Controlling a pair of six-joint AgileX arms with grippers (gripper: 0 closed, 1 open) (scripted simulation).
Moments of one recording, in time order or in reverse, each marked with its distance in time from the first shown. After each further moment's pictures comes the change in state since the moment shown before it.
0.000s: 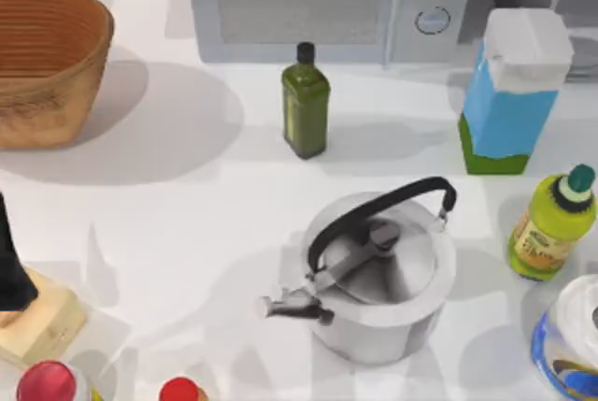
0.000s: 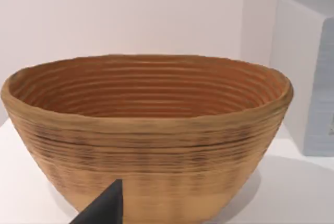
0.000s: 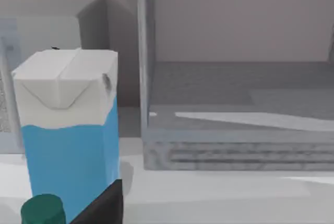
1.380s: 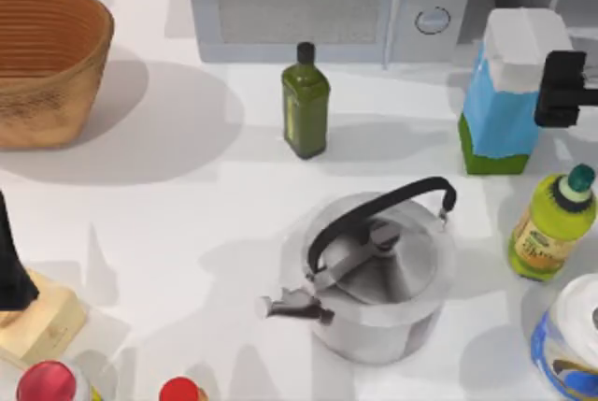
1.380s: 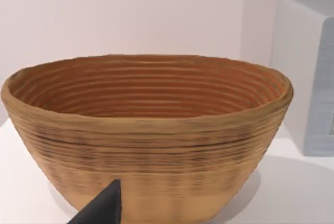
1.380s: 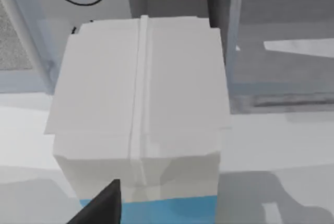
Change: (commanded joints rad) left arm 0.000 0.000 0.000 0.000 0.000 0.000; right arm 0.256 1.269 0.710 0.063 0.205 0.188
